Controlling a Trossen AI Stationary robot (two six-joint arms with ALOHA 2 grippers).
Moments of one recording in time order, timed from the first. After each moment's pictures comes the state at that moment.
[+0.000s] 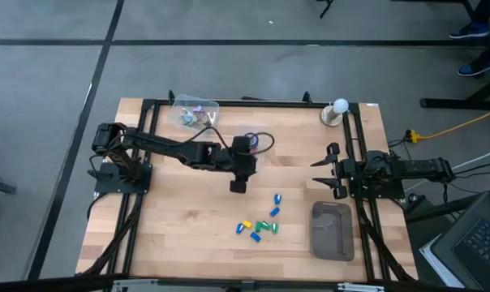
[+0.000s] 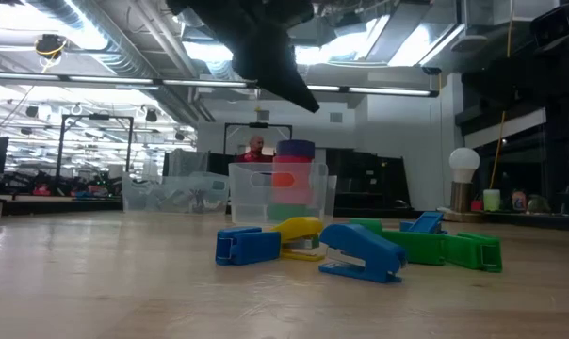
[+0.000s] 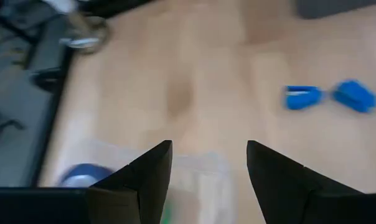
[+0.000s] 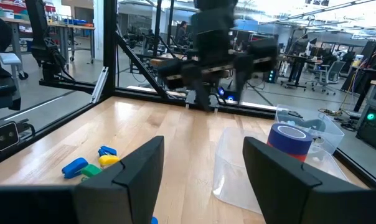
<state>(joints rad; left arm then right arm) -0.04 1.68 1.21 -0.24 -0.25 0.23 0.09 0.00 0.01 0.02 -0.02 -0.11</state>
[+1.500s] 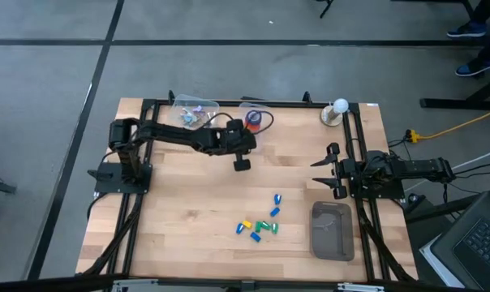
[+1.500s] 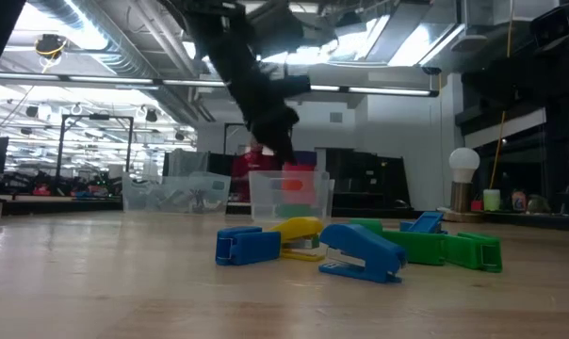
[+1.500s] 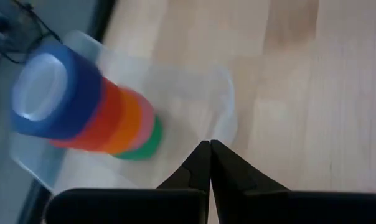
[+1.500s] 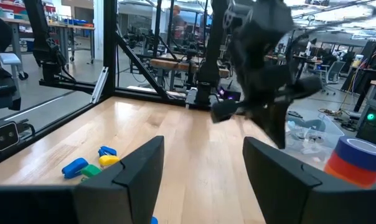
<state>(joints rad) 0.16 1.81 1.23 -0.29 -0.36 0.14 0.09 0.00 0.01 0.02 -0.02 -0.11</state>
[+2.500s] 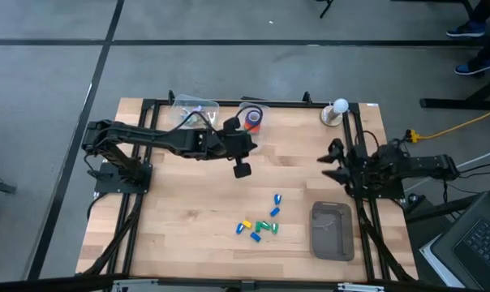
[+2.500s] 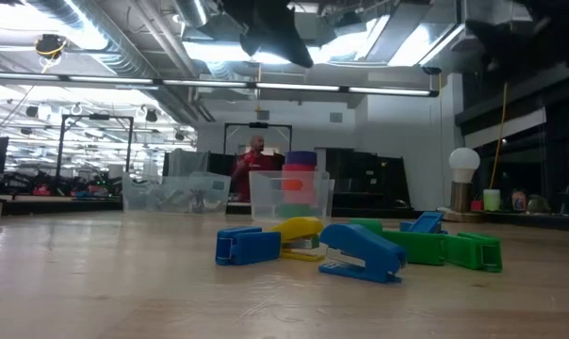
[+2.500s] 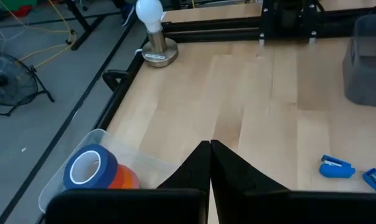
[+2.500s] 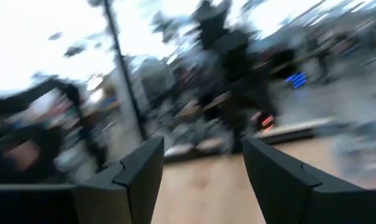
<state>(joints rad) 0.01 1.57 1.29 -0.29 -0.37 0.03 0.11 0.10 0.13 0.18 -0.04 0.28</state>
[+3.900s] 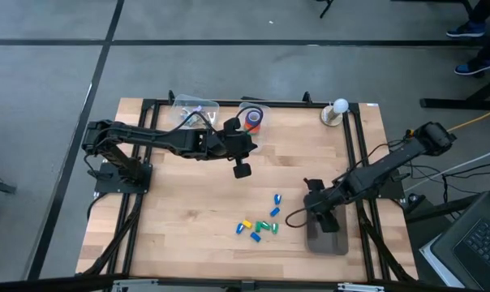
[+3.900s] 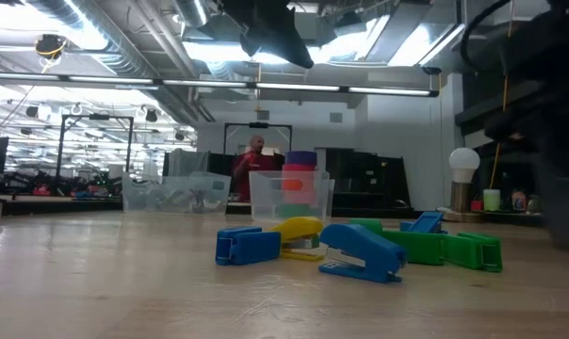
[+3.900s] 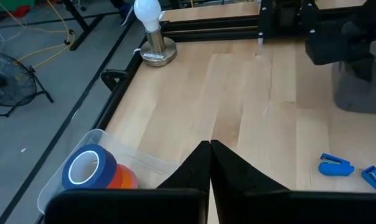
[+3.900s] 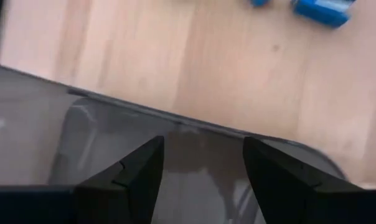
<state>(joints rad) 0.01 1.57 1.29 -0.29 -0.37 0.03 0.52 1.23 0.61 -0.51 -0.04 0.36</state>
